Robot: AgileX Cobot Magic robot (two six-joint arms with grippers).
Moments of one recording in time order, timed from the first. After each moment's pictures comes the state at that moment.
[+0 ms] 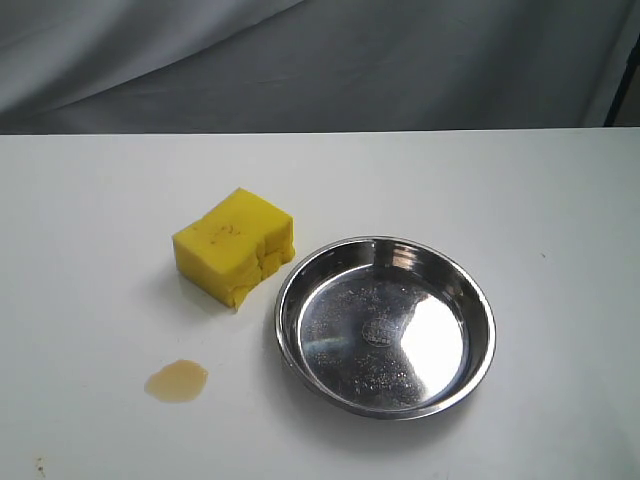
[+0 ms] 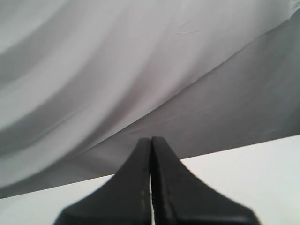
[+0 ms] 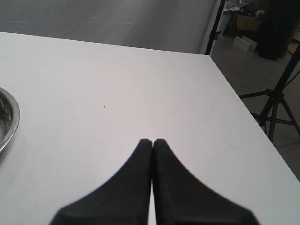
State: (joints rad) left arm 0.01 1.07 -0.68 0.27 -0.17 -0.05; right arm -0.15 0.01 0.00 -0.03 0.36 -0.13
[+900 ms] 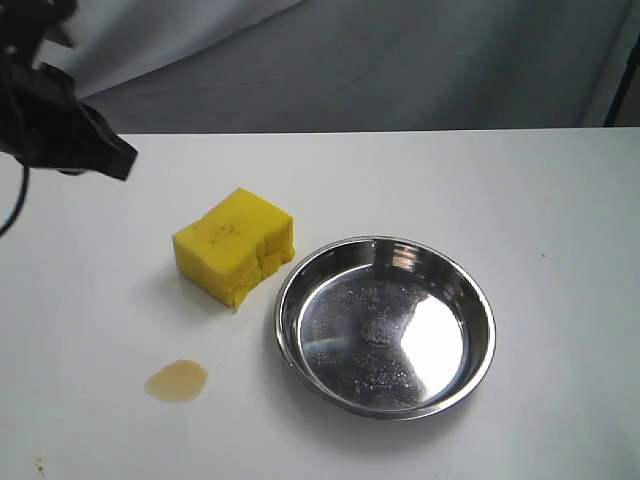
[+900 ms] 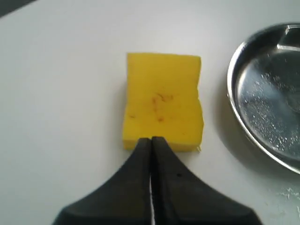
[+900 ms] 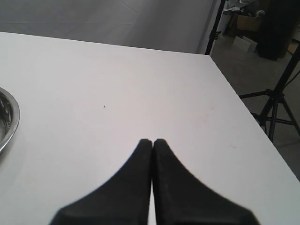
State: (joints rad) left arm -0.18 1.53 -1.13 -0.48 0.71 0.72; right arm -0.15 0.01 0.00 -0.03 0.36 -0.13
